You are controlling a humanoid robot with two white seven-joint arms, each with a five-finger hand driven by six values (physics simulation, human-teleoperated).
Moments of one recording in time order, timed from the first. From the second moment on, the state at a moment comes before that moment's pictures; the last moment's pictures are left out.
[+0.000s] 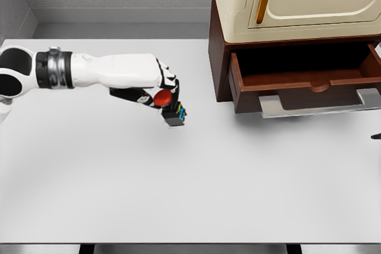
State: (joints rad) left arm -0.88 0.72 -0.84 -1.59 0.01 -0.61 -0.61; right arm 0.51 -0.62 -0.55 -1.76 0.38 -0.61 0.31
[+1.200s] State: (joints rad) left arm -1.00 0.31 -0.80 -1.31 0.06 -0.61 -0.60; right arm 0.40 -0.69 -0.43 -1.76 0.37 -0.61 0.30
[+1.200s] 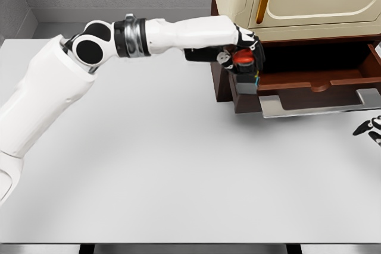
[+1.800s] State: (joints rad) left arm -1.06 0.22 -0.81 -1.17 0.09 -0.61 -0.61; right arm 0.40 -0.72 -0.42 -1.76 0.37 -0.61 0.30
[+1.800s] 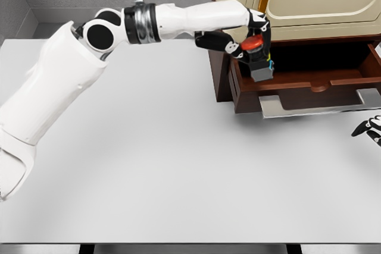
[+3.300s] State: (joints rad) left arm -1.30 0.00 -0.81 -1.10 -0.20 -0.61 -0.61; right arm 0.39 -0.74 -0.43 -1.76 0.37 -0.61 0.30
